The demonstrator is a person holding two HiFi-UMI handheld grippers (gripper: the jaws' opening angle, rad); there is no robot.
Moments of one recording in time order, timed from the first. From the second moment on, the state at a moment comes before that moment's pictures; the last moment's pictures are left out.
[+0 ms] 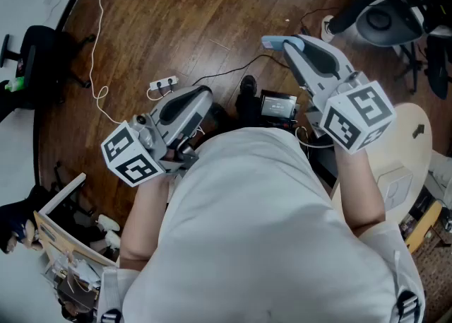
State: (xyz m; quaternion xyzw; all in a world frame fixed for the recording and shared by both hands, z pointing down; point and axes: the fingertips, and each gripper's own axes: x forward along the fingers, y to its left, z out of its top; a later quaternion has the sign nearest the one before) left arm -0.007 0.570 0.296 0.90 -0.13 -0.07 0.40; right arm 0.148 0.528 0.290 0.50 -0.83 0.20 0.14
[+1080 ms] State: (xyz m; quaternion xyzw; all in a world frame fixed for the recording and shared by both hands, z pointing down) left arm 0.035 0.558 0.298 0.89 -0.16 -0.08 0.42; right arm 0.181 0.521 0.293 0.47 -0.84 0.20 0.16
